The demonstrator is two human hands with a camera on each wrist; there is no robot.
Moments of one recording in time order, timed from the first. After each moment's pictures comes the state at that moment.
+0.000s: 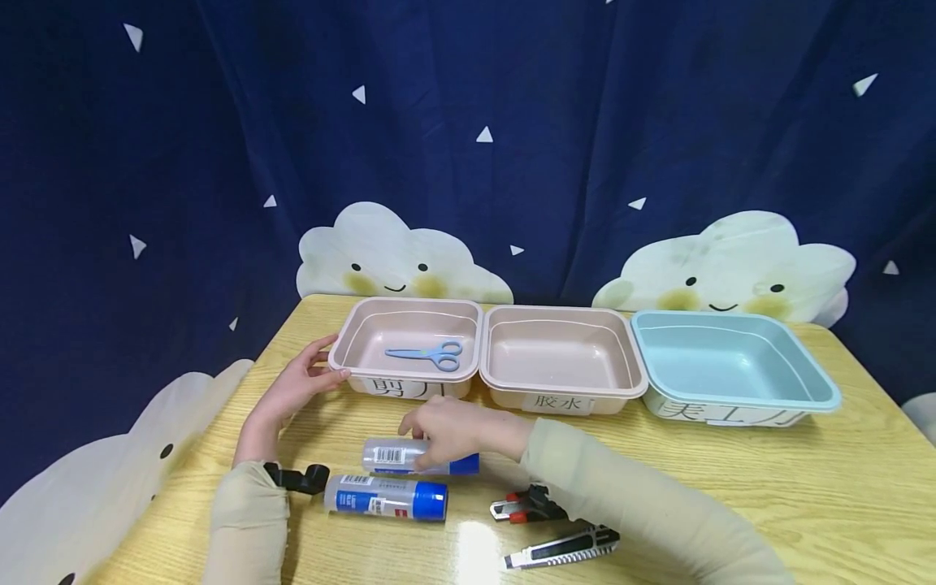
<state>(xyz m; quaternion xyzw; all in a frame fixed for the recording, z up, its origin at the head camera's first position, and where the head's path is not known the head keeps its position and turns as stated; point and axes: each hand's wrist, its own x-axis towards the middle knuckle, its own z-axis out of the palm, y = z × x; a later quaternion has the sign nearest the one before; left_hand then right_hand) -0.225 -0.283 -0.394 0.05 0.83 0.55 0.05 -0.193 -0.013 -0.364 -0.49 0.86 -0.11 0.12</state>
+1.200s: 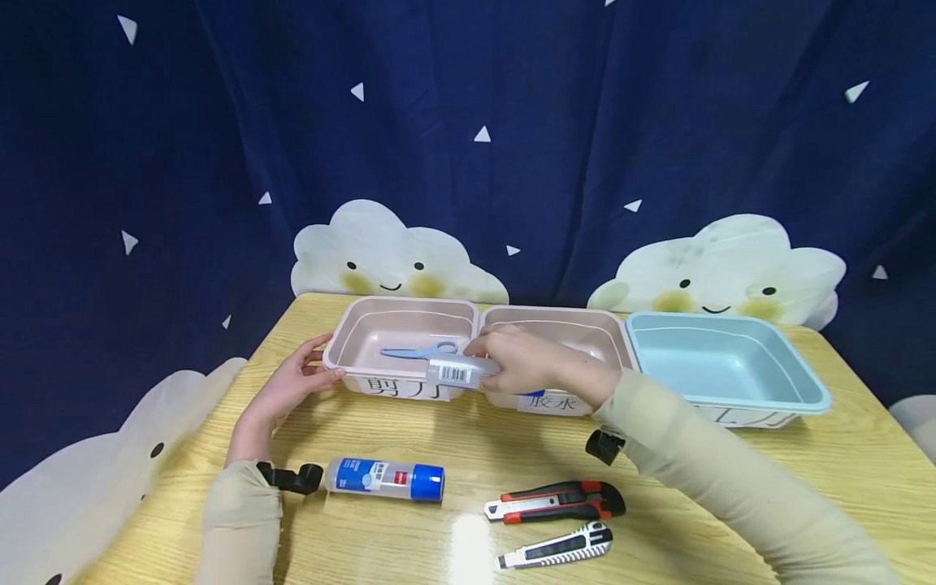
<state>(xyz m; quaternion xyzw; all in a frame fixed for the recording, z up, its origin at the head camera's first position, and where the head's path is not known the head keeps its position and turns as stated) -0.225 -0.281 -0.396 0.05 0.83 0.55 0.05 -0.222 0.068 -0.293 -0.42 0.90 -0.12 0.03</state>
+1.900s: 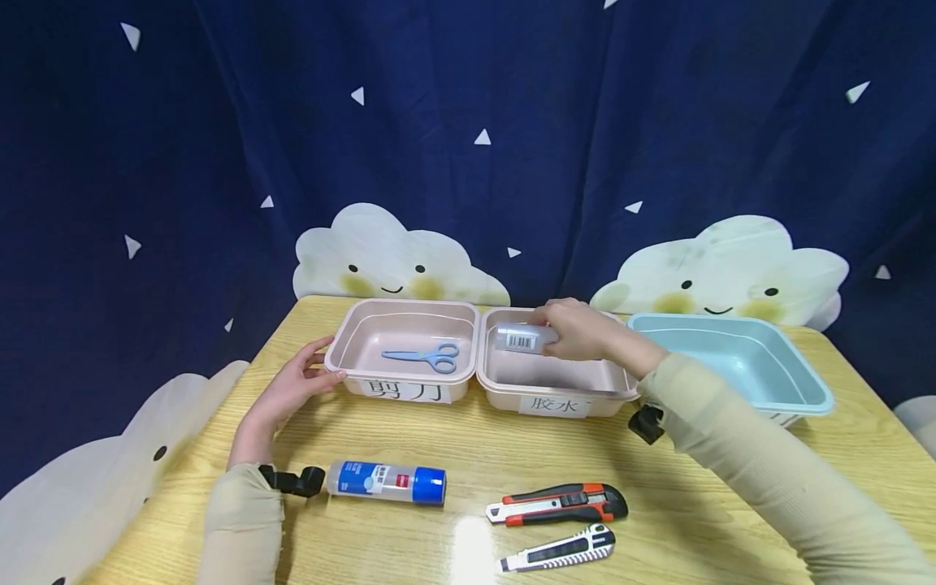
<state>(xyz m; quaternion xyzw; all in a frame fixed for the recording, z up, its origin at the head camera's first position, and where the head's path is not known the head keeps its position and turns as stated) -0.226 -0.282 -0.395 0.05 0.84 0.54 0.05 -0.263 0.134 -0.295 -0.36 0.93 -0.10 0.00</state>
